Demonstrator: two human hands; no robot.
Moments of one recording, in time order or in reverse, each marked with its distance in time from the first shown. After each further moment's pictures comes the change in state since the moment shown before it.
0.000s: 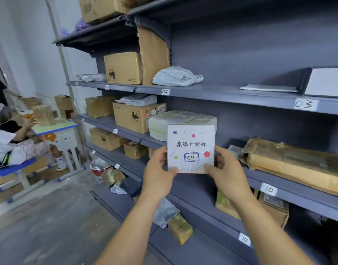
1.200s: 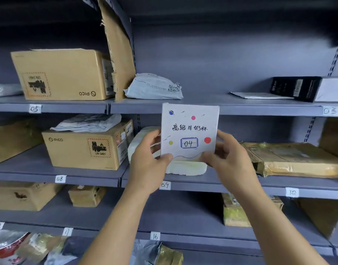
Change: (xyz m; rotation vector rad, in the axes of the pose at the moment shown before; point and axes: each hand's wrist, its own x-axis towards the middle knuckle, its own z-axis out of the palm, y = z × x) left_hand 0.276 -0.037 -0.115 -0.175 -0.458 0.260; right_hand 0.130 -0.086 0.183 -0.124 0.495 0.010
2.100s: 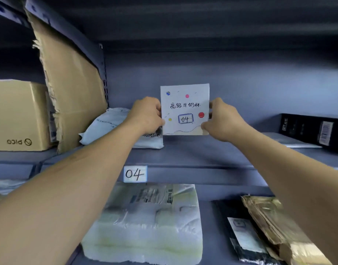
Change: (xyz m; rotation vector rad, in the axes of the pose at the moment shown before) left_hand 0.326 0.041 0.086 0.731 -0.091 0.166; right_hand 0.318 -0.034 -0.040 -0.660 0.012 -0.096
